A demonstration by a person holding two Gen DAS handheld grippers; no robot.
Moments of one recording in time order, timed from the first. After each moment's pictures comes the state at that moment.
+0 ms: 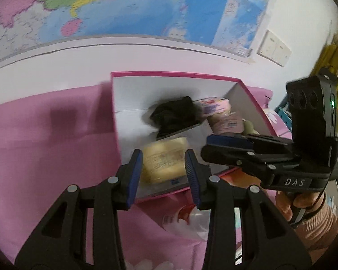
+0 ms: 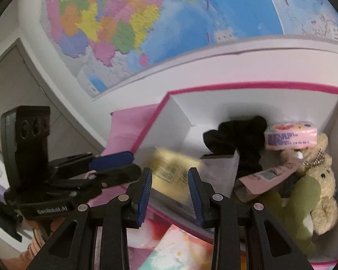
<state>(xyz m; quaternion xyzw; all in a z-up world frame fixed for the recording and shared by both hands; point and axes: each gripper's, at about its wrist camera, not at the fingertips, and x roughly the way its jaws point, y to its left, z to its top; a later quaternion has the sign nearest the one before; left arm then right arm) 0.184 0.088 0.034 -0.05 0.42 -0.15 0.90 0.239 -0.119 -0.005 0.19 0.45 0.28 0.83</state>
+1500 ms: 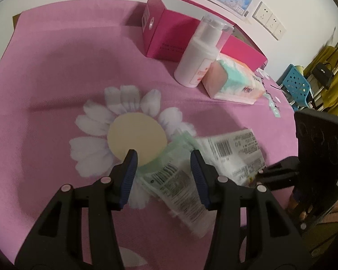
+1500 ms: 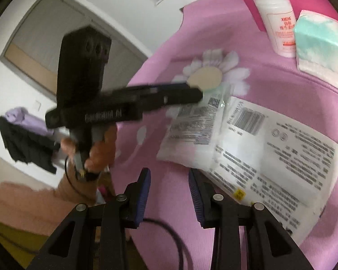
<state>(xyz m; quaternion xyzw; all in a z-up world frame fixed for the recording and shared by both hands) 0.000 0.128 -0.057 -0.11 0.47 -0.14 0.86 0.039 -0.024 -0.049 0.17 0.56 0.45 0.67</state>
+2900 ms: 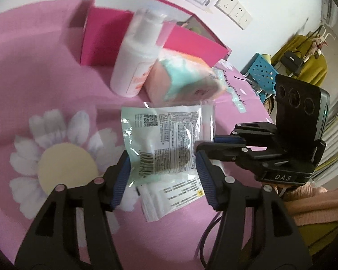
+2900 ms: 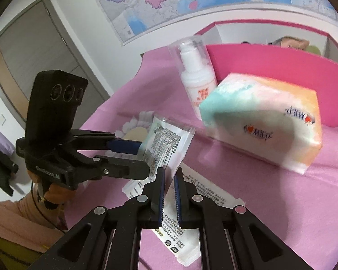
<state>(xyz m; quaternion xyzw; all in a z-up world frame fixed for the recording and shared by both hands) 0.035 0.084 -0.047 -0.12 0.47 -0.27 0.83 0.062 -0.093 -0.021 0.11 0.48 0.34 0.80</state>
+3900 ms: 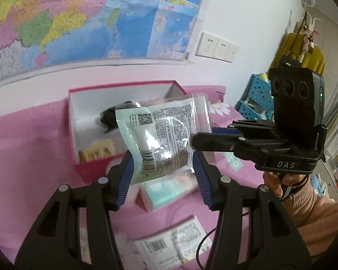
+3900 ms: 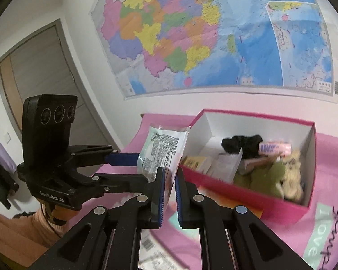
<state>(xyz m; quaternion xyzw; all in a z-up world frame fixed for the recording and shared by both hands) 0.107 0.045 0.078 -0.03 0.36 -0.25 0.90 0.148 -0.144 0.076 0.14 0.37 0.33 0.86</state>
